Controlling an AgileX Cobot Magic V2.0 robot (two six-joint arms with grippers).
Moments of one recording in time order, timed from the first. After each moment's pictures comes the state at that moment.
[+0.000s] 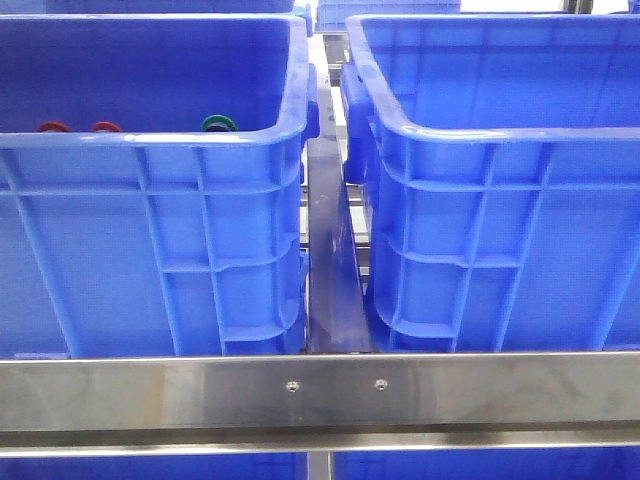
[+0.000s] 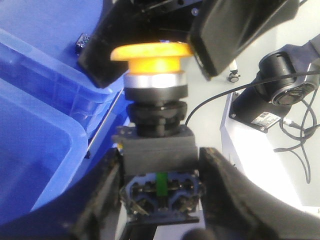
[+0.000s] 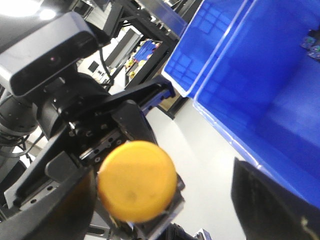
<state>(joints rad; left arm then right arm) -0.30 1.13 -1.13 -0.94 1.24 0.91 0.41 1.31 -0.87 1.77 1.01 -1.13</state>
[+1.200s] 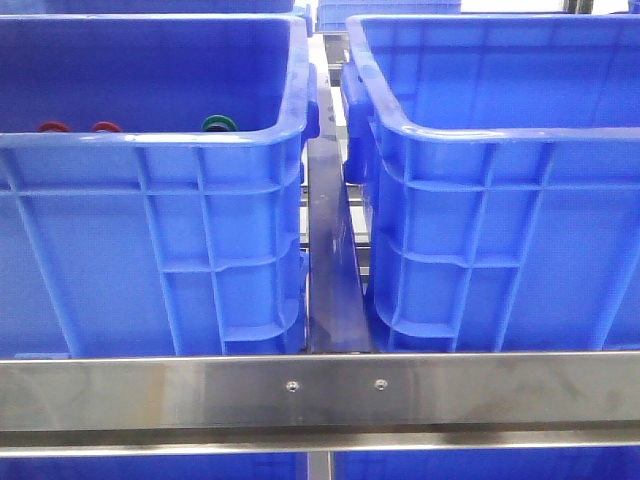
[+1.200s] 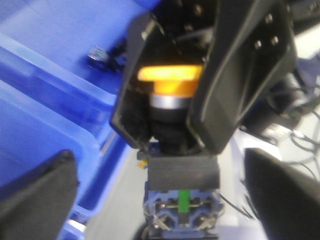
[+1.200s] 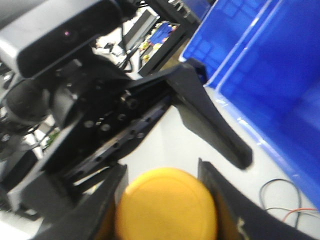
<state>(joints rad) -0.30 1.12 -1.13 -0.94 1.17 0.91 0.51 1.36 -0.95 1.77 0.97 -1.13</state>
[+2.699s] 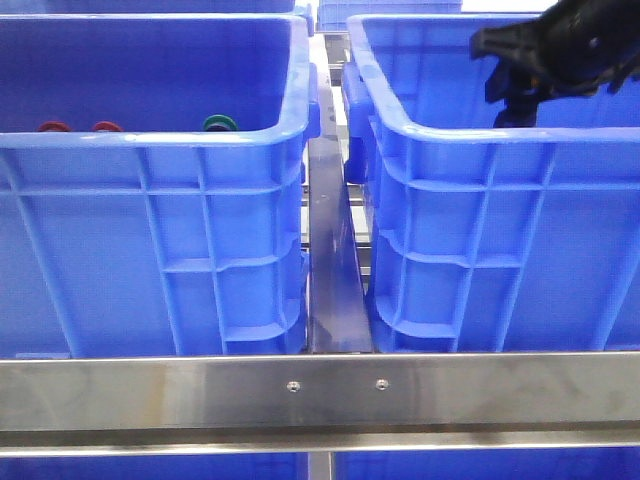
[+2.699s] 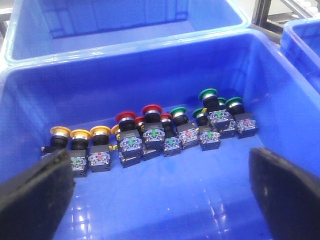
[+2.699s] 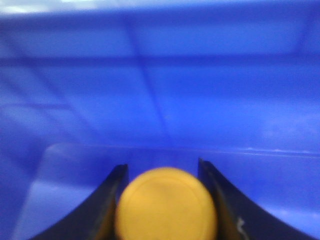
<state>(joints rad) -0.20 0.69 -0.85 -0.01 0.58 0.03 0.12 1.78 -1.18 1.81 0.06 -1.66</state>
